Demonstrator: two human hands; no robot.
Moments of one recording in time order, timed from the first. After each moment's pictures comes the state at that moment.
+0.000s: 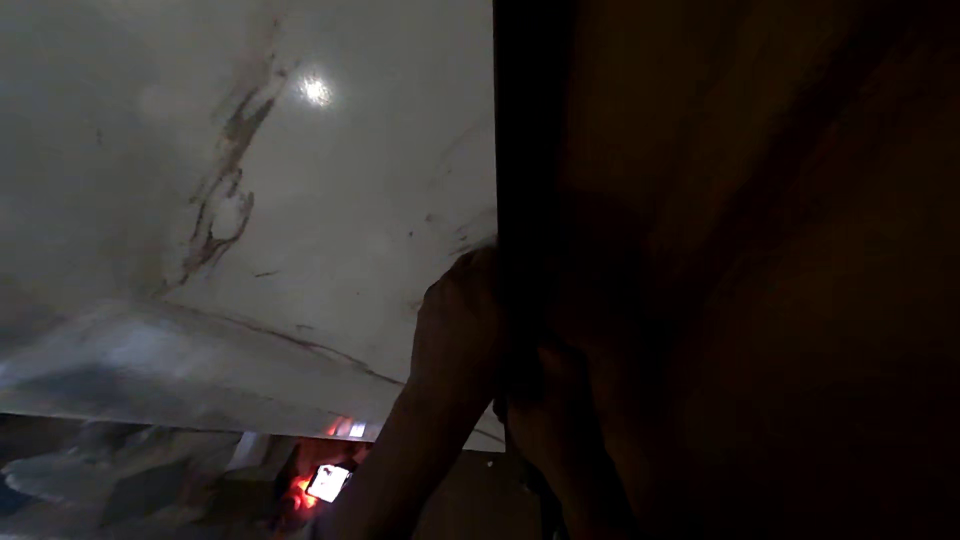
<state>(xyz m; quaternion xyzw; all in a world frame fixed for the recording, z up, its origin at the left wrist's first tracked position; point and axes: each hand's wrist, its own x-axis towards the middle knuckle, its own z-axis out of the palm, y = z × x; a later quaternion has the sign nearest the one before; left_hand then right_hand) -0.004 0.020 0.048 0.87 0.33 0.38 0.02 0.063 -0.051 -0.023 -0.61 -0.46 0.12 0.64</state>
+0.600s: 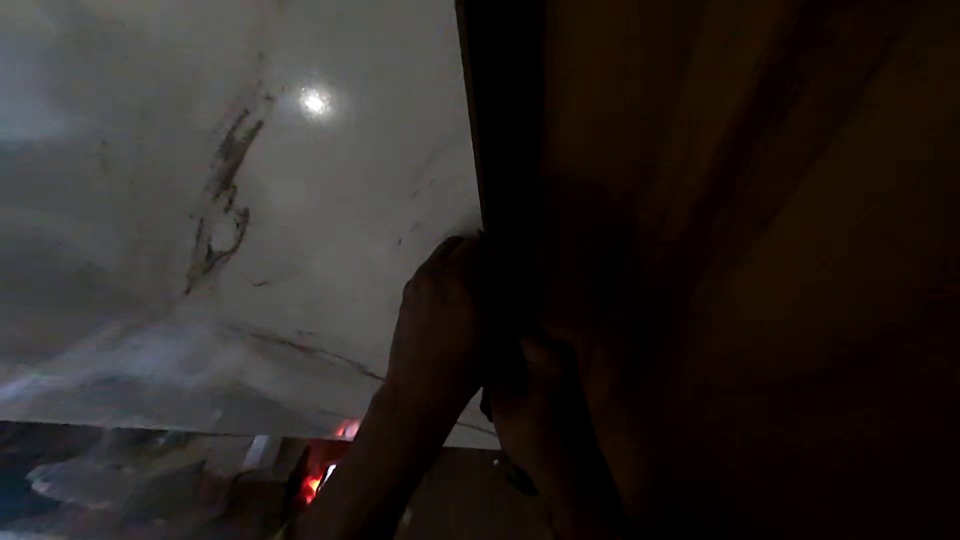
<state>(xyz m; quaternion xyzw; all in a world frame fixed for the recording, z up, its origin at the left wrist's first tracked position) -0.006 0.024 0.067 0.86 0.31 0.40 0.01 0.059 -0.050 0.003 -0.63 -0.43 0.19 0.61</state>
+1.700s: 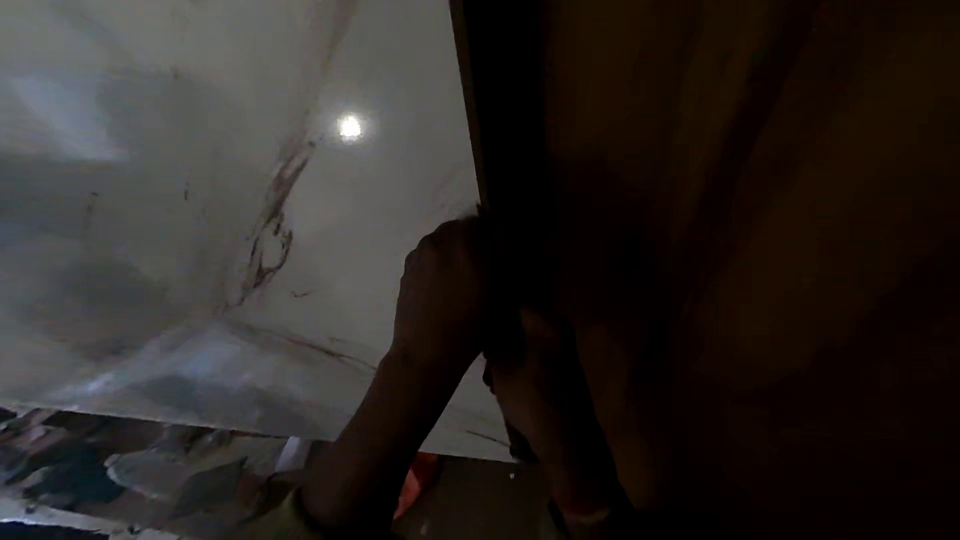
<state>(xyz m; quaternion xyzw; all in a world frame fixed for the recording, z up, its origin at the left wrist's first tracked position) 0.006 0.038 0.096 0.86 0.30 0.38 -0.12 0.070 -0.011 -0.007 -0.54 -0.48 -0.17 0.68</state>
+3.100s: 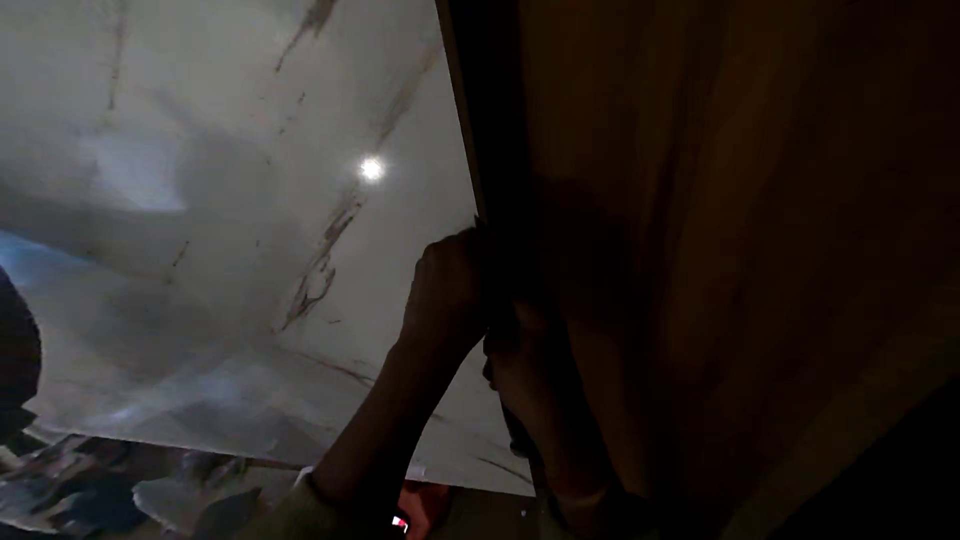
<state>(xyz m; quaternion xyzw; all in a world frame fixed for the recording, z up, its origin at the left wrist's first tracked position) 0.002 0.023 0.131 0.86 0.34 0.38 -0.04 0.086 -0.010 -0.023 -0.61 -0.47 0.13 0.63</state>
